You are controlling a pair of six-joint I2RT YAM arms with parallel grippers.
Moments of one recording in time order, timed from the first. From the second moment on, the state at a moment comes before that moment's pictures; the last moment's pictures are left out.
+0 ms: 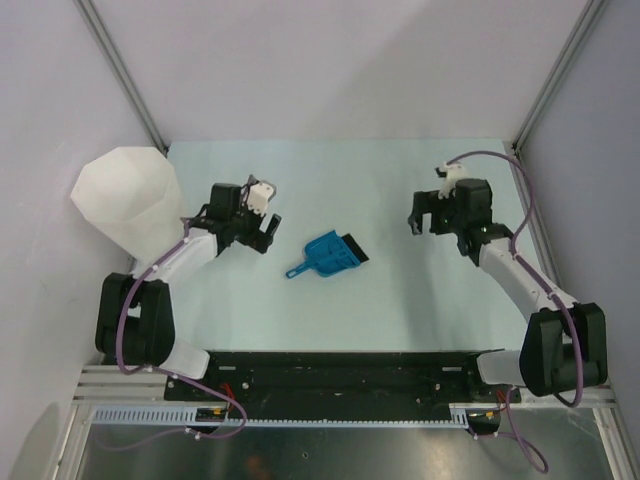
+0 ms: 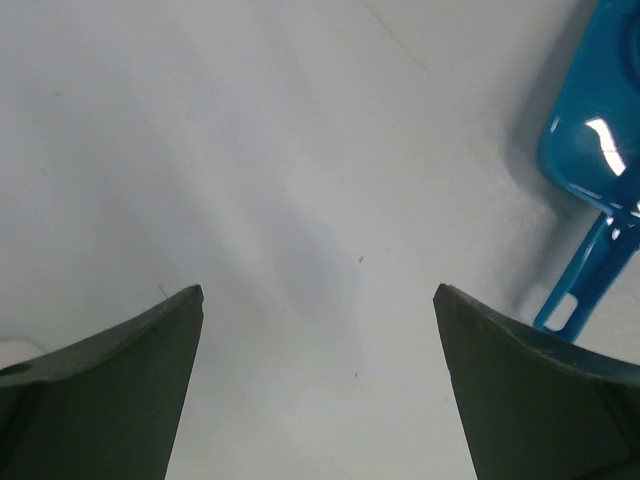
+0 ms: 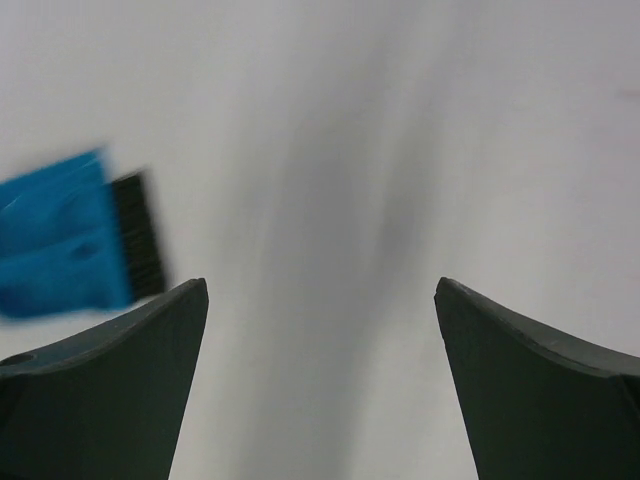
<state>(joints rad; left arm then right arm) -0.21 1.49 0.98 -0.31 0.17 0.32 0.21 1.33 0.96 -0.23 -0.22 0.04</state>
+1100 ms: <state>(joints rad) -0.17 1.25 0.06 1.15 -0.07 0.20 0.12 1.48 0.14 1.22 0.26 0.01</state>
